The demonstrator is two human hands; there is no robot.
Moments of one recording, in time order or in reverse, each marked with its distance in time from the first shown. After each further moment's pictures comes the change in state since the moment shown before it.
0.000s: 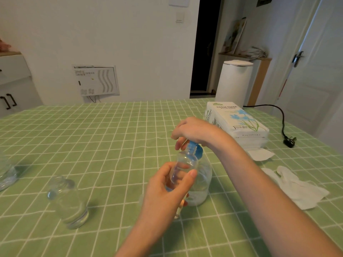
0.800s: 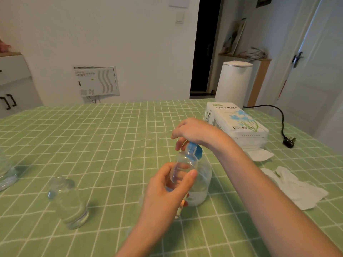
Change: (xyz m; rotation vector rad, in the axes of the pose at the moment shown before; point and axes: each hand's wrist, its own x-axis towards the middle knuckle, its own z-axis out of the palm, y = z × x) left_hand 0.000 0.000 0.001 -0.007 -0.008 0.012; right_hand -0.002 -0.001 0.001 -0.015 0.020 -0.010
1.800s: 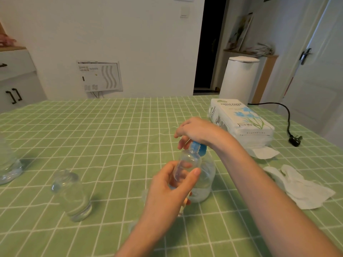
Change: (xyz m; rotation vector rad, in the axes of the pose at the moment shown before) left_hand -0.001 -0.008 0.000 0.002 0.004 -0.017; right_hand -0.001 0.003 0.006 0.008 -0.021 0.002
